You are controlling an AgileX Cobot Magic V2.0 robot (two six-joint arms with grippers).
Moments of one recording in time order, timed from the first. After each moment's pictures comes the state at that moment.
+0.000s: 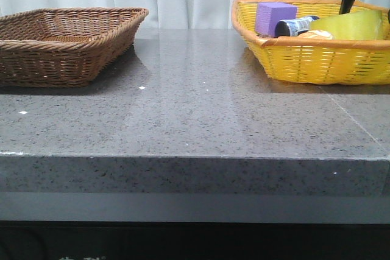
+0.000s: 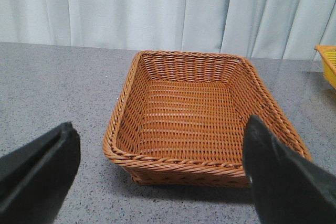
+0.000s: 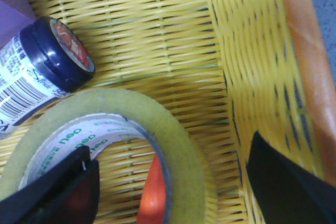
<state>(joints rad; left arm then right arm) -0.08 0.47 -0.45 0.00 0.18 -0.05 -0.06 2.06 -2.02 0.02 0.98 0.22</state>
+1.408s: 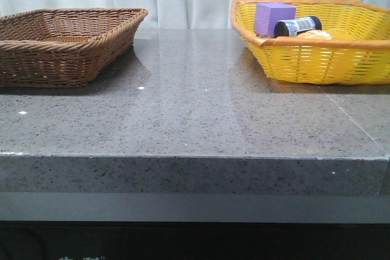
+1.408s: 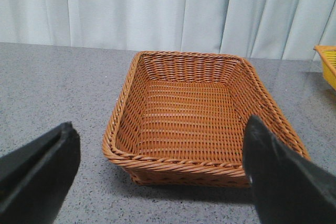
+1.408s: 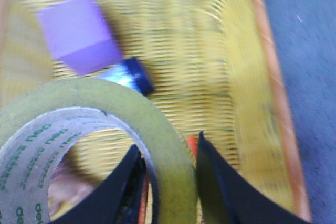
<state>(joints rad) -0.08 0.47 -0.45 0.00 0.18 -0.05 -0.01 1.83 -2.02 0.04 1.01 0.13</state>
